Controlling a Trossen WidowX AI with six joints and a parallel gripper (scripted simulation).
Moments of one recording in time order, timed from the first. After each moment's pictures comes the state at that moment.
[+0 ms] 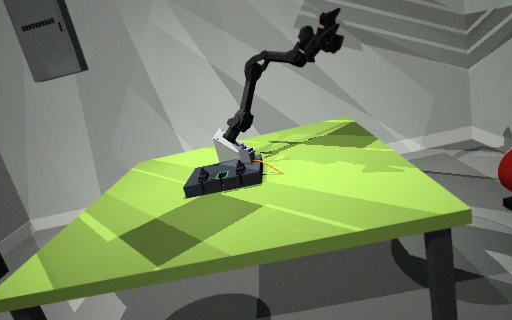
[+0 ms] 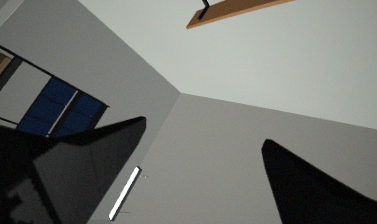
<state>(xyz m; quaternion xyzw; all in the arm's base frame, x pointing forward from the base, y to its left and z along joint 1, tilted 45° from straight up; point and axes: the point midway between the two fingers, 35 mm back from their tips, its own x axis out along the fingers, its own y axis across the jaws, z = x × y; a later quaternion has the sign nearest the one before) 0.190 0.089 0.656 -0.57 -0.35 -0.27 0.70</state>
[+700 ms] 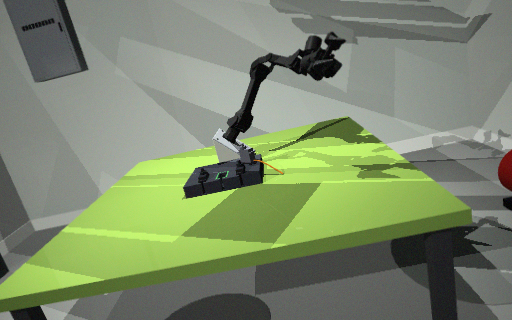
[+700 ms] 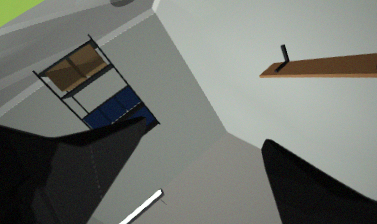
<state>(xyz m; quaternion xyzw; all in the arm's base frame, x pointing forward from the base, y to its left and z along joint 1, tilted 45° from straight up) 0.294 0.138 0.560 -0.70 -0.27 -0.09 0.65</state>
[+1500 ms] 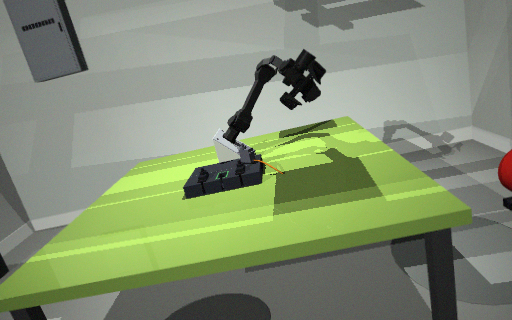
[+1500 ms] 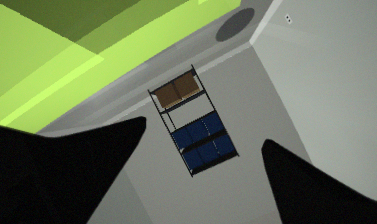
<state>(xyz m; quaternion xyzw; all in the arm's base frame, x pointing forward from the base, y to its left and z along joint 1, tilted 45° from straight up) 0.376 0.123 0.404 -0.74 -0.10 0.14 0.65</state>
